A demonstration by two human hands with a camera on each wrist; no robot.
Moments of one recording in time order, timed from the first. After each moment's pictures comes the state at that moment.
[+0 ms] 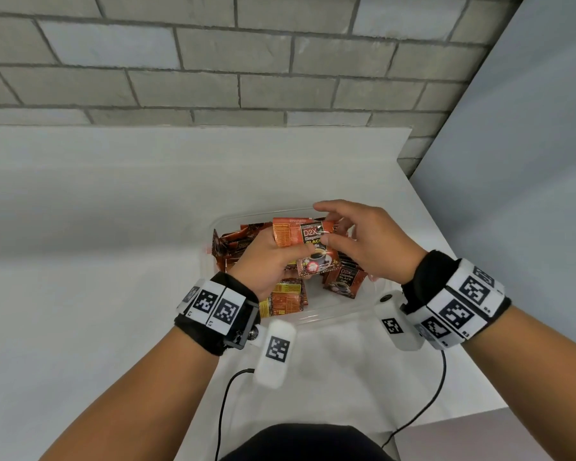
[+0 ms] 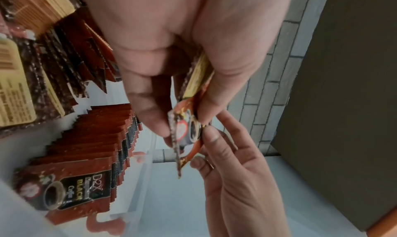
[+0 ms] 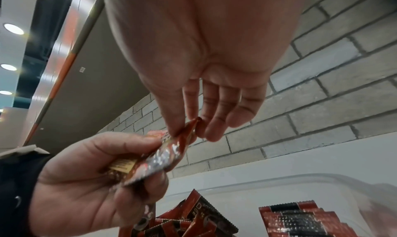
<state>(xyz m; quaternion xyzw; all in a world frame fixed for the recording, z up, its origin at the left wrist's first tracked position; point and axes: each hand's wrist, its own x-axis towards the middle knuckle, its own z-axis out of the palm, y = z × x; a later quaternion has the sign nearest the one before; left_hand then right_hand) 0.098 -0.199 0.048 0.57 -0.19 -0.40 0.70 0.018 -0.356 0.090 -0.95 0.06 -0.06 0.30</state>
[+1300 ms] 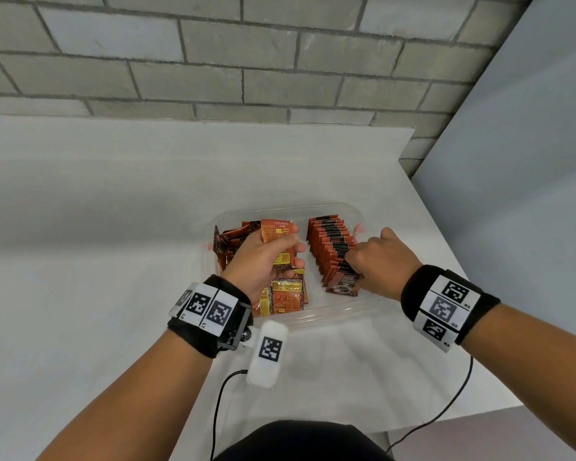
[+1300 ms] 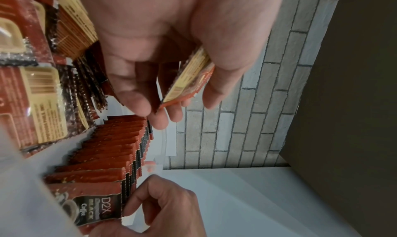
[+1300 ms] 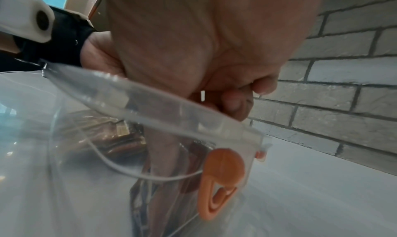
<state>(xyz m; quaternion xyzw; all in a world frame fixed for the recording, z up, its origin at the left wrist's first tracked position) 0.106 -0.190 0.035 0.59 -0.10 -0.38 0.71 0.006 -0.376 0.051 -0.97 0.02 0.15 -0.18</state>
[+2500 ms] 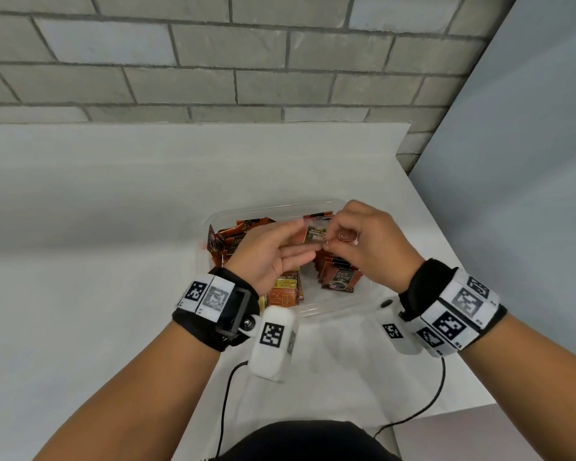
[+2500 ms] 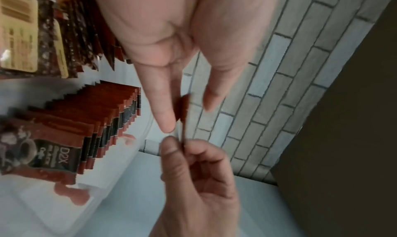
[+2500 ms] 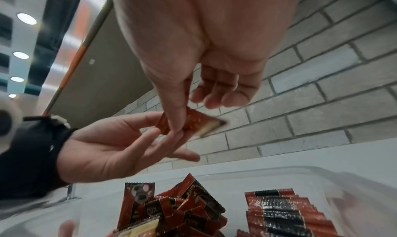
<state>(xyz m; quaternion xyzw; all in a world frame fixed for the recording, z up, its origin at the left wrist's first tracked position) 0.097 -0.204 0.055 0.50 -0.05 -0.44 0.74 0.002 -0.361 0.075 -0.94 0.03 -0.15 0.31</state>
